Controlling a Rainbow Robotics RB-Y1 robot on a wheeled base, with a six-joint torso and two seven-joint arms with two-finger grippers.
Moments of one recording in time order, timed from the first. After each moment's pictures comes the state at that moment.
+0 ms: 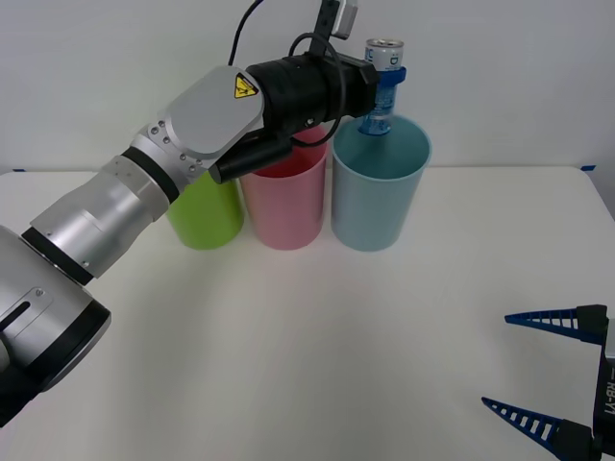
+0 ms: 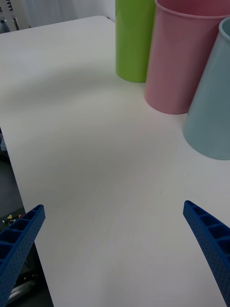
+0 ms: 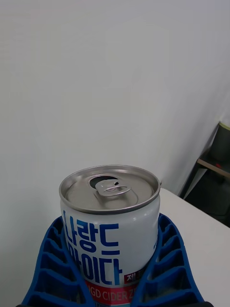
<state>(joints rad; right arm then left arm) 0.41 -0.46 -0.49 -2.20 1.51 -1.42 -0.30 -1.08 0.34 -0.57 -1.04 -1.50 -0.38 0.87</state>
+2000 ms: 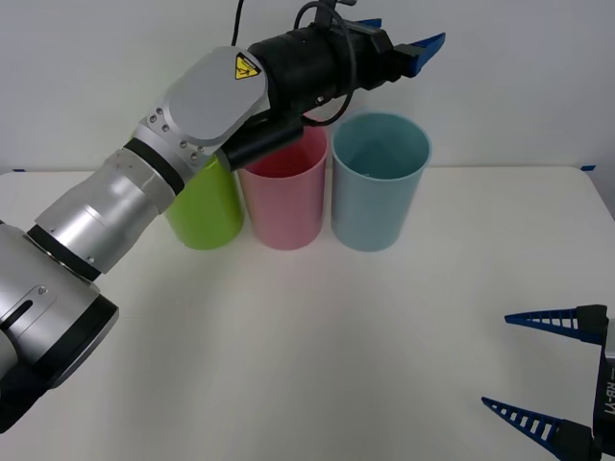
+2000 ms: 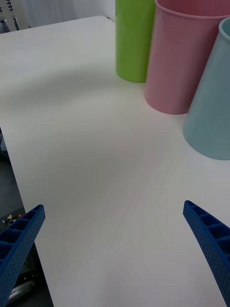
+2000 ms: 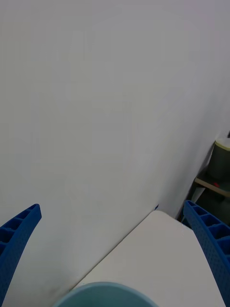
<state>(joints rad) 0.41 -0.46 -0.49 -2.20 1.51 -1.42 -0.30 -1.09 0.32 -0.51 -1.09 -1.47 -0.34 0.83</state>
